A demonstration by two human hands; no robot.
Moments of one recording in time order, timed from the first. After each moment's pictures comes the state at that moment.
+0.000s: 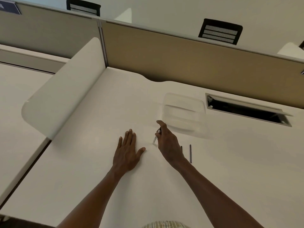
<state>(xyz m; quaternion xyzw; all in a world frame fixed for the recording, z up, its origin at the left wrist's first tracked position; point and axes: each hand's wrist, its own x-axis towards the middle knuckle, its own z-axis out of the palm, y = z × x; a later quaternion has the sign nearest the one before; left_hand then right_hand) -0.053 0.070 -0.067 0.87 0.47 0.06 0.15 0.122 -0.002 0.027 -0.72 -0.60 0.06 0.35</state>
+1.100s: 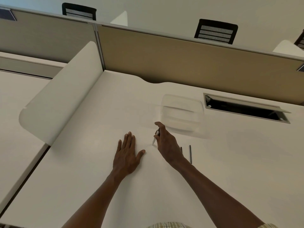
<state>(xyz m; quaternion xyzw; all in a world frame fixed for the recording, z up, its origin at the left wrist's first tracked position) -0.053 0.069 -0.064 0.87 0.47 0.06 0.14 0.126 0.005 0.019 -0.72 -0.60 0.08 0.33</state>
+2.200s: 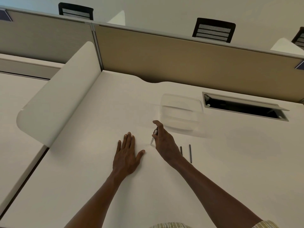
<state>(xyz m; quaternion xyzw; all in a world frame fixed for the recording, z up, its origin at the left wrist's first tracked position) -0.053 0.069 -0.064 0.87 0.46 0.06 0.14 0.122 0.011 0.017 -0.72 -0.60 0.09 0.33</state>
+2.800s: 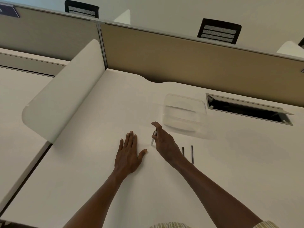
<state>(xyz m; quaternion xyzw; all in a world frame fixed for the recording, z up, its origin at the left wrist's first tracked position) -0.053 0.069 -0.067 0.87 0.46 0.08 0.15 0.120 0.013 0.014 -0.71 -0.63 0.11 0.29</state>
